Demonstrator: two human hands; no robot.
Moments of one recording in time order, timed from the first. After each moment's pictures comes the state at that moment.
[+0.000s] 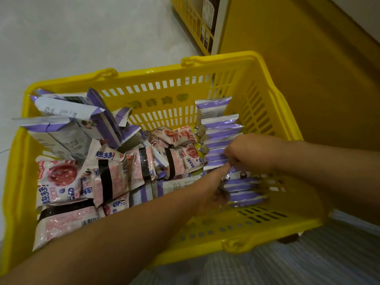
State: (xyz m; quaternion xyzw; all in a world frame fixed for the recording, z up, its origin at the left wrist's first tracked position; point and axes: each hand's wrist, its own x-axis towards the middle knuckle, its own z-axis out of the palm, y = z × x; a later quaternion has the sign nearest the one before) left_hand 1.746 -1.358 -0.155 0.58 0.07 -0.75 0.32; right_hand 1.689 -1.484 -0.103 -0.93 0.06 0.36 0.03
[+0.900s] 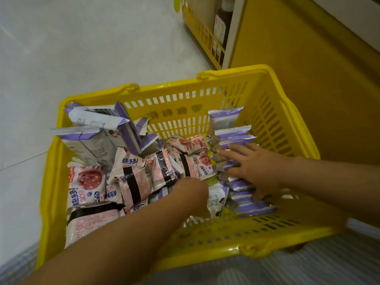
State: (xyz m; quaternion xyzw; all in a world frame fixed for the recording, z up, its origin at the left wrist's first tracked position) left_hand 1.798 -1.328 -0.154 0.69 -0.56 -0.39 -0.25; right_hand 1.679 -1.476 -0.128 -0.93 -0.02 0.38 -0.01
